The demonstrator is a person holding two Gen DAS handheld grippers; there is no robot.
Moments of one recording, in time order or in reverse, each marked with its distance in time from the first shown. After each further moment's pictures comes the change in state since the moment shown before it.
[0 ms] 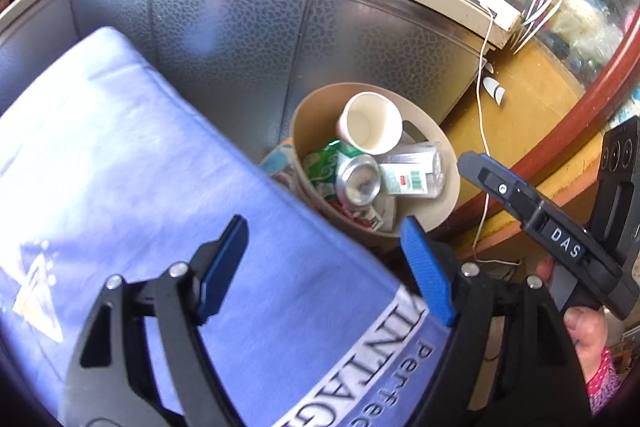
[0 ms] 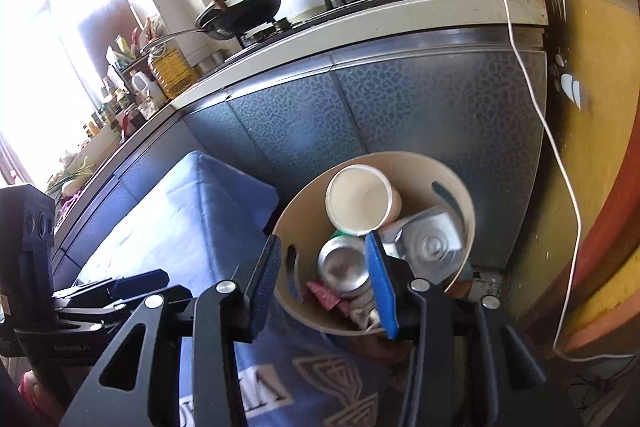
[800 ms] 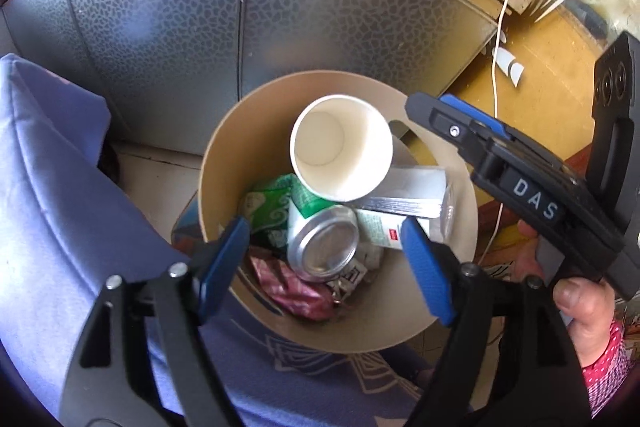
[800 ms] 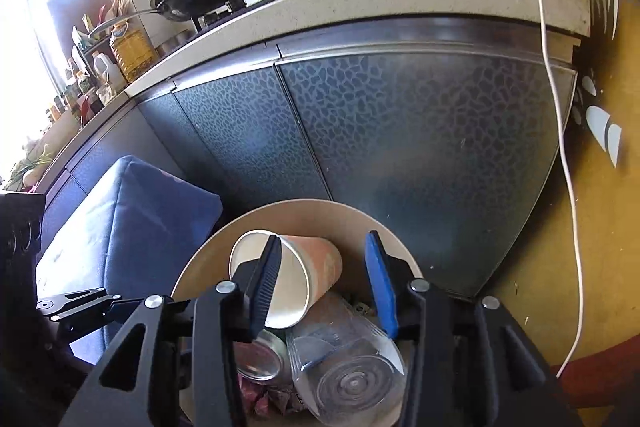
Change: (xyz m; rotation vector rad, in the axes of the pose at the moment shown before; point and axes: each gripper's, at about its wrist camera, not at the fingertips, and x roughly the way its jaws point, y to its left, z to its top) left arm 0.124 -0.037 0.068 0.069 0.175 -0.089; right arm 0.089 -0.063 0.063 -0.051 0.047 -0.114
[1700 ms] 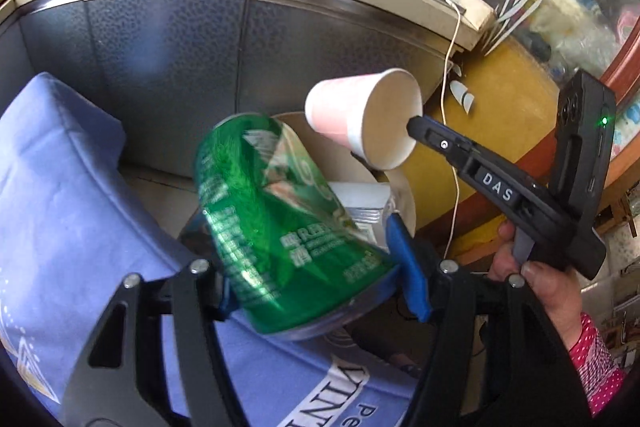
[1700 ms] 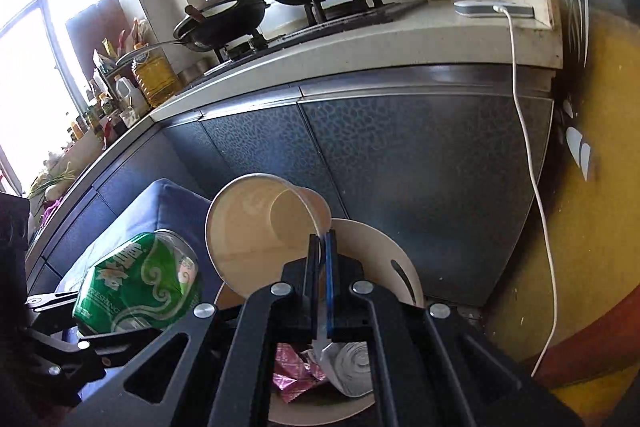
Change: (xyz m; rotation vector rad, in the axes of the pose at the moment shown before) left arm -0.071 -0.020 -0.017 0.012 -0.096 -0.038; right arm -0.055 -0.001 -0.001 0.016 -0.061 0.061
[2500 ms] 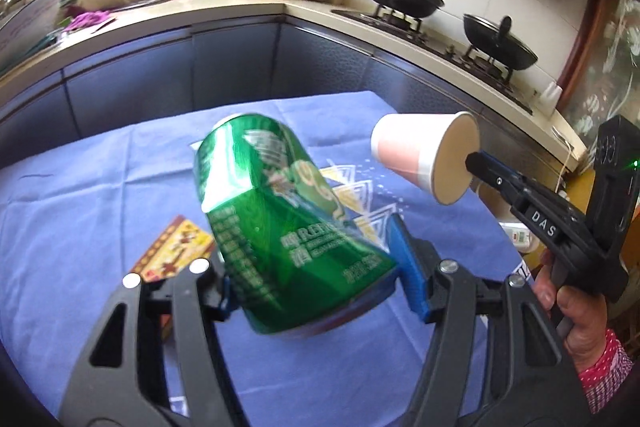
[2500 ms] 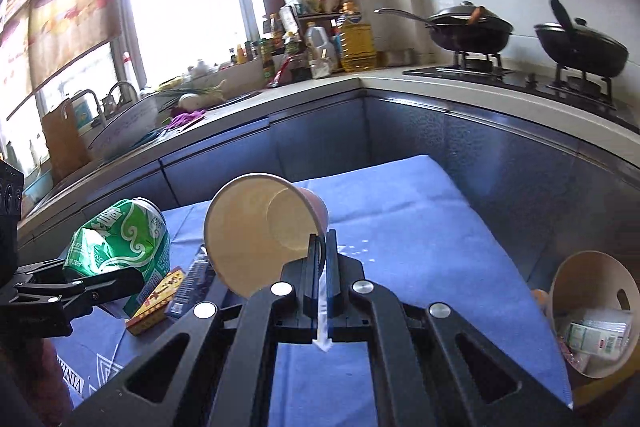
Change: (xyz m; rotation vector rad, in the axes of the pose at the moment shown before) left arm -0.307 0.183 -0.210 -0.343 -0.381 0.403; right arm -0.040 0.349 -0.088 -0.396 -0.037 0.333
